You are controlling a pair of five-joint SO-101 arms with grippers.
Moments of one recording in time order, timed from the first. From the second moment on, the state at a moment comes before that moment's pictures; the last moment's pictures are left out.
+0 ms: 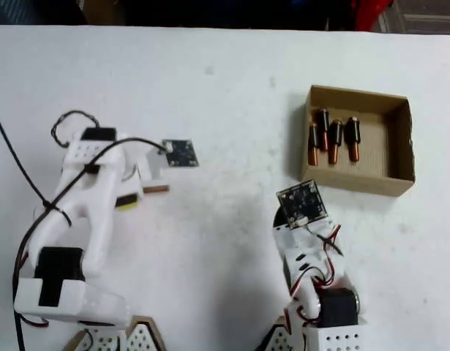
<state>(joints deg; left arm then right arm) -5.1 0.9 26.1 76.4 -69.0 -8.1 -102.5 84.3 62.0 19.9</state>
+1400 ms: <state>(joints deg) -9.3 24.2 2.5 69.6 -43.8 -8.1 -102.5 84.3 62.0 19.9</state>
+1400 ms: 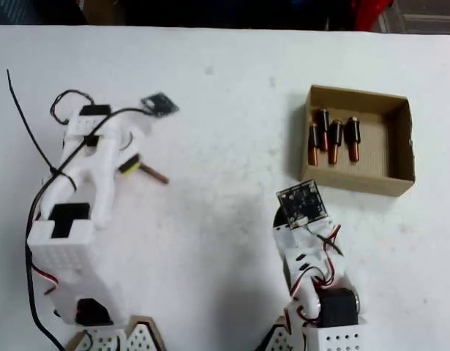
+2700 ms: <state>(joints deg) -3.0 24.2 2.4 69.6 27.5 -8.1 -102.5 84.3 62.0 19.9</state>
